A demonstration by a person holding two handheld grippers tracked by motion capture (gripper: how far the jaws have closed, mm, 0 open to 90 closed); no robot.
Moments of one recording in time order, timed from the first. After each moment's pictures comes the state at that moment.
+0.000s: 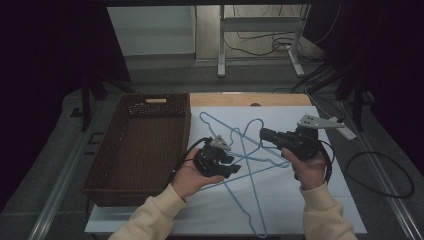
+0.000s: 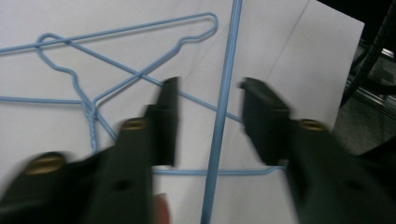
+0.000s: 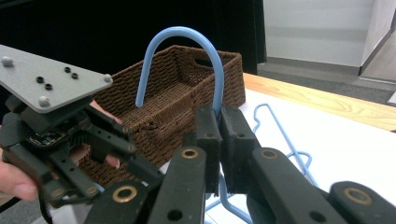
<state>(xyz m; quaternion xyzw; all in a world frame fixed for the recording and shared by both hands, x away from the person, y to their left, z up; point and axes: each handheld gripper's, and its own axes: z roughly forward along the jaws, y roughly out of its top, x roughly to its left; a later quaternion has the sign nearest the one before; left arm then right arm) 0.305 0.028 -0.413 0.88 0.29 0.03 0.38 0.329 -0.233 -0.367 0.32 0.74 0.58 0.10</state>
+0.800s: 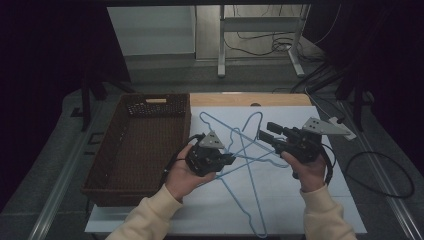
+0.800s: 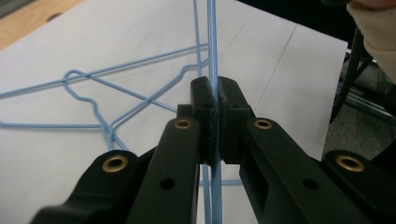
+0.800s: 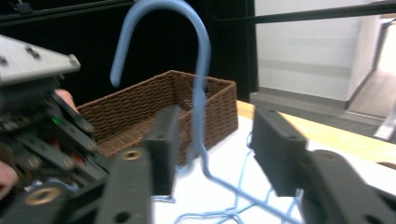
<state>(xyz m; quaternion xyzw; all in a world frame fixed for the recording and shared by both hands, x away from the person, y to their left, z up) 0.291 0.053 -0.386 0.86 0.27 0.08 0.43 0.322 -0.237 -0.371 0.30 0.71 0.62 0.15</state>
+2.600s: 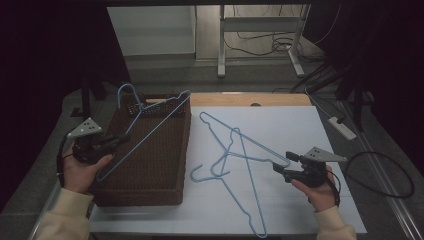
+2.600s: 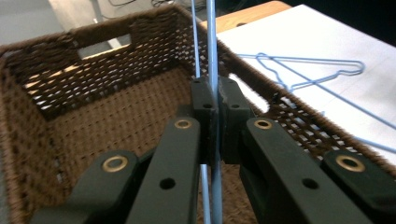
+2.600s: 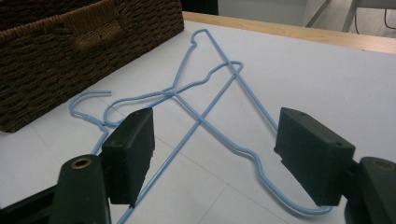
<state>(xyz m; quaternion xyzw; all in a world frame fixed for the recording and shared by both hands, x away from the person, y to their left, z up) 0.282 0.305 -0.398 0.75 0.44 0.20 0.45 0.313 -0.290 -0.468 0.37 0.76 0.50 0.17</state>
